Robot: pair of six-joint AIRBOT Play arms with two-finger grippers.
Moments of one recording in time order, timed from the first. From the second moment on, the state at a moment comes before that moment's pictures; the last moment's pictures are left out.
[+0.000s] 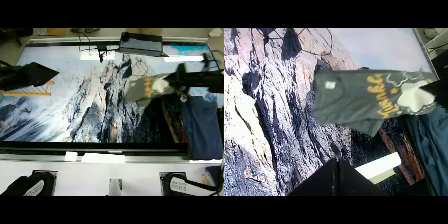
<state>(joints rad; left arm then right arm) -0.11 -0.95 1.37 0.87 -1.12 -1.48 -0.33 -1.39 1.39 -0.62 1.25 1.54</state>
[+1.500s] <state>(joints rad) -0.18 -0.95 1.37 0.87 -1.12 -1.45 -1.12 -1.14 1.14 -1.42 1.65 1.67</state>
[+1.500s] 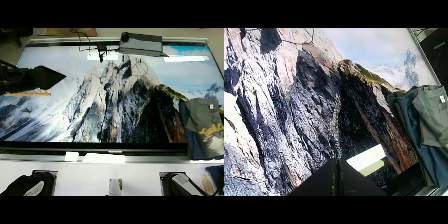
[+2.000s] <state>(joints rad) -0.20 -1.04 1.43 1.05 -1.05 -1.45 -0.98 -1.12 1.43 -1.18 1.33 1.53</state>
